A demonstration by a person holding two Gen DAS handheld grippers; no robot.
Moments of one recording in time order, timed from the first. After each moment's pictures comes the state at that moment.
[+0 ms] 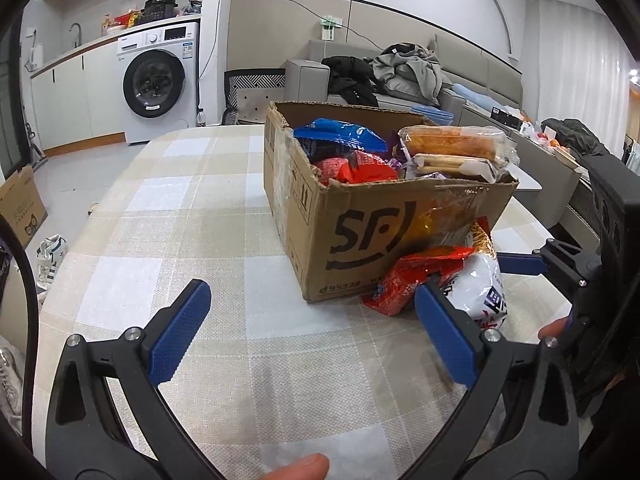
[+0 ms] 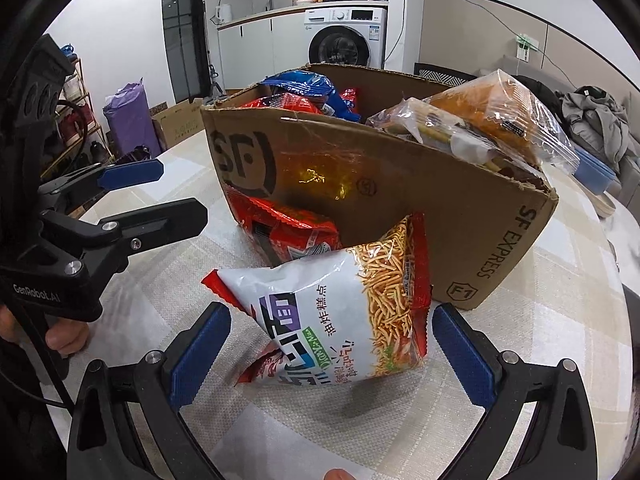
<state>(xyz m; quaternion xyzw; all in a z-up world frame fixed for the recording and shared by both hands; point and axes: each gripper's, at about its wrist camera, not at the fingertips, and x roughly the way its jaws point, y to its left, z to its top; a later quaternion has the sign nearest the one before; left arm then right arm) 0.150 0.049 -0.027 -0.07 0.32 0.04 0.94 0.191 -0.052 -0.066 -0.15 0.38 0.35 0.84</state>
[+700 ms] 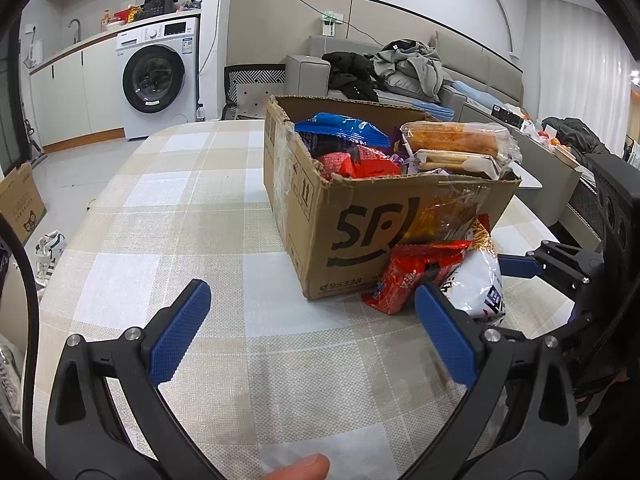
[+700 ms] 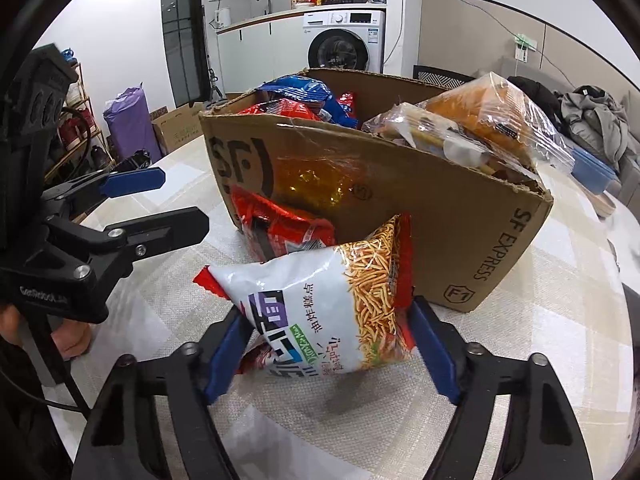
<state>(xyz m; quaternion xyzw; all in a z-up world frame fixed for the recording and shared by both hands) 0.152 0.051 -0.032 -0.08 0.33 0.04 0.94 0.198 -0.049 -0.063 -0.15 0.37 0.35 0.85</state>
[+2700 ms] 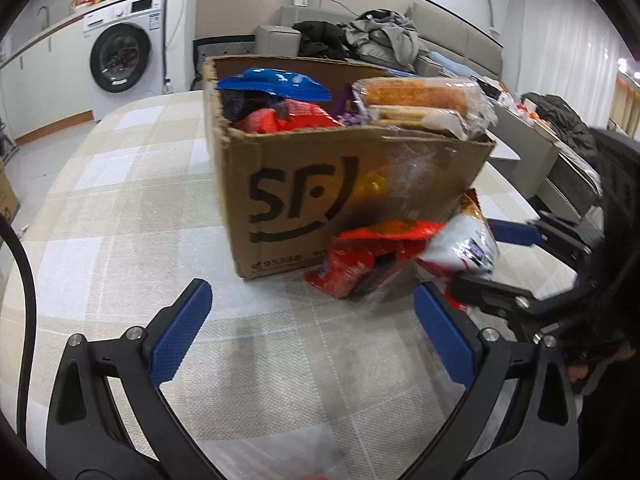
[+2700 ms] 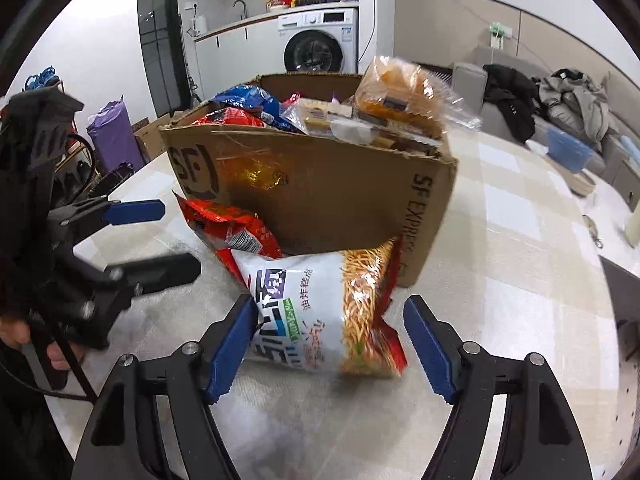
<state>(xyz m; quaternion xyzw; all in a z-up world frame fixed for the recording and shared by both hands) 0.183 0.024 -0.052 -0.07 0.38 -0.03 0.92 0.210 -0.104 -0.057 -0.12 0.39 0.33 0.85</state>
